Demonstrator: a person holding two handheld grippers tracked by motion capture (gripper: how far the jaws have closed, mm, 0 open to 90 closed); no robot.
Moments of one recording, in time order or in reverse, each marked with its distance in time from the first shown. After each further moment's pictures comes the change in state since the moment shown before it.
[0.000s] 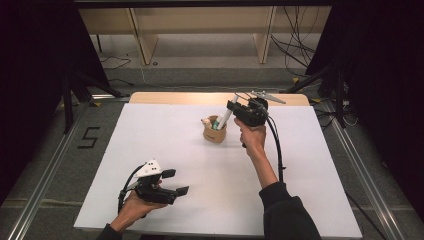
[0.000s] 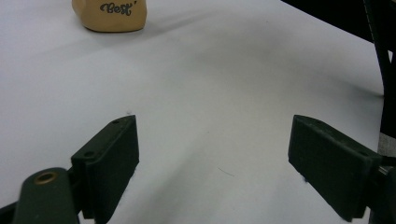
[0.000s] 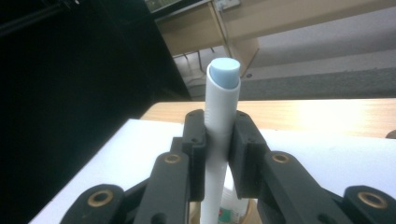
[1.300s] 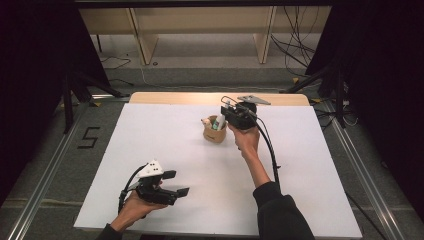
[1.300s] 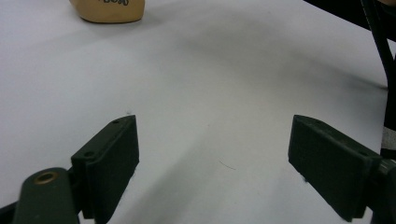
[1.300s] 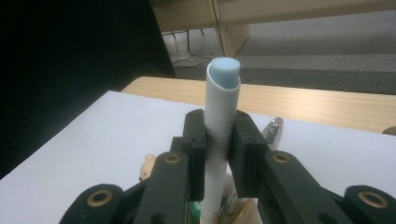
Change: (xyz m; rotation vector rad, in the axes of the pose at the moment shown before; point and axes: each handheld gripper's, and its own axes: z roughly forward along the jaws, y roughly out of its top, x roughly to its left) left arm 0.000 -0.002 0.003 0.026 0.002 -0.001; right arm 0.009 -0.017 0.024 0.078 -0.060 -0.125
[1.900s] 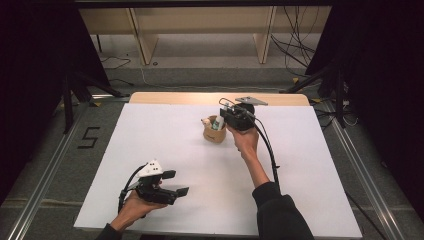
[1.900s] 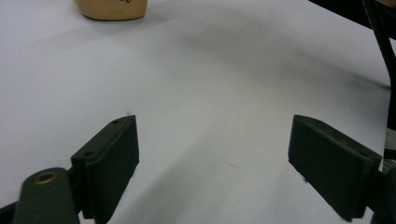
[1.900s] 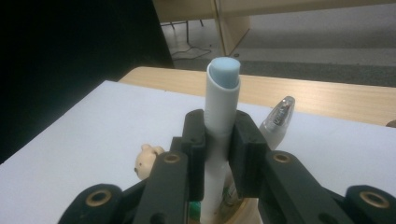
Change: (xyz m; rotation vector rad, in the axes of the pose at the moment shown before) left arm 0.003 -0.001 0.001 0.002 0.001 -0.006; right arm 0.000 -0.005 0.006 0.035 -0.005 -0.015
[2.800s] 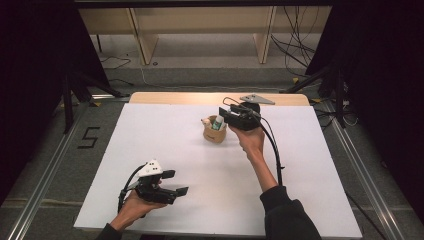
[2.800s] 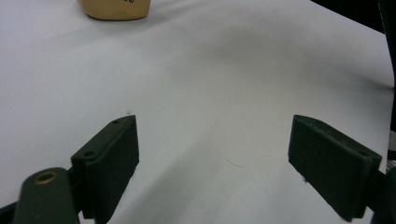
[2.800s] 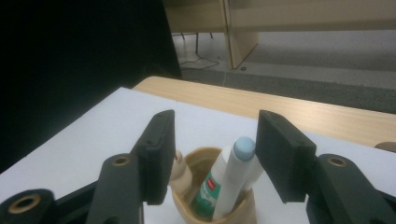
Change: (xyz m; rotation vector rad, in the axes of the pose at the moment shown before) left arm 0.001 0.000 -0.001 -0.002 0.006 0.001; right arm 0.005 0.011 -0.030 -0.044 0.037 -0.060
